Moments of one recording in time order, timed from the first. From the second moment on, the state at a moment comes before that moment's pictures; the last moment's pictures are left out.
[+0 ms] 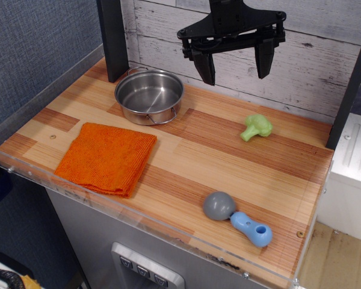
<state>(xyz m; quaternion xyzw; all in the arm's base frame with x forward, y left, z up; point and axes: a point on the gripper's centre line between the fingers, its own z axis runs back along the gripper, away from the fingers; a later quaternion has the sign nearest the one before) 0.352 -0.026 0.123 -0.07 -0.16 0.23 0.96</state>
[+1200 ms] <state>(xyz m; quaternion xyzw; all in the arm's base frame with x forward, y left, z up) 0.284 -0.063 0.095 -0.10 -0.15 0.48 0.86</state>
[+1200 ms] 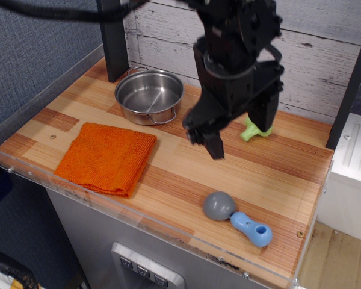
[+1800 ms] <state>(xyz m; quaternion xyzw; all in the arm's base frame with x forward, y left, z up) 0.266 -0.091 0.054 -0.13 -0.11 0.50 0.85</state>
